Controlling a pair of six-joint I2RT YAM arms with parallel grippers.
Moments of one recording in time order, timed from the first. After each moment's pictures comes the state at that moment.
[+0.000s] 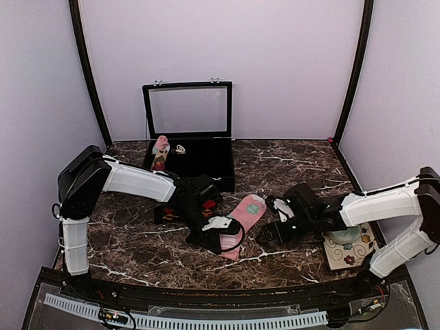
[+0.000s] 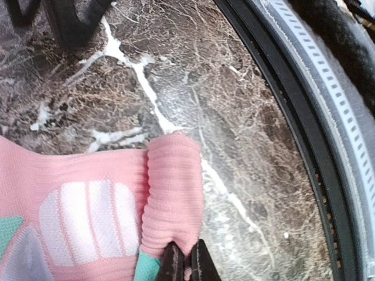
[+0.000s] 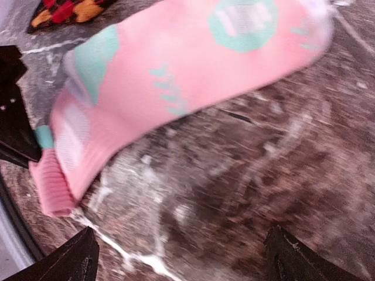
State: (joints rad) left arm -0.89 2.04 1.29 -0.64 0.70 0.87; right arm 0.85 1.43 0.61 -0.14 -0.17 0.44
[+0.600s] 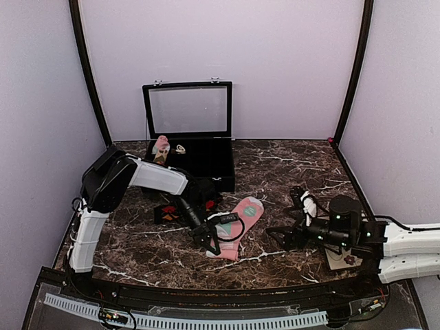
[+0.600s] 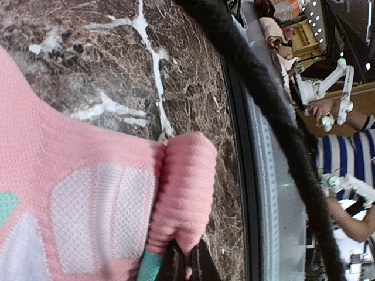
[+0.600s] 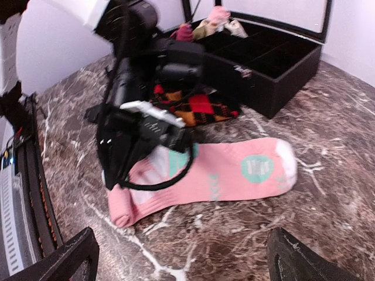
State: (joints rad) left arm -0.79 2.27 1.51 -0.96 1.02 0.66; right arm 0.95 0.83 0.27 0.20 0.00 0.19
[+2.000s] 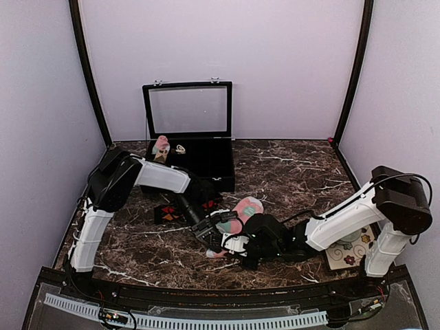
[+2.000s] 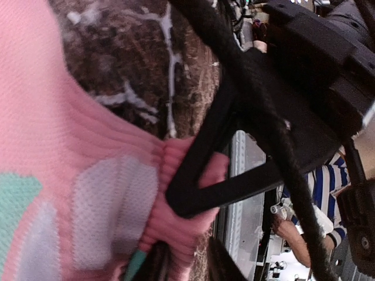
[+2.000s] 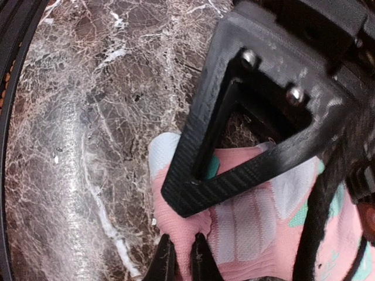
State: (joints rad) left arm -0.76 2.35 1.59 -1.07 1.10 0.51; right arm 1.21 1.71 0.69 0.29 0.00 -0.29
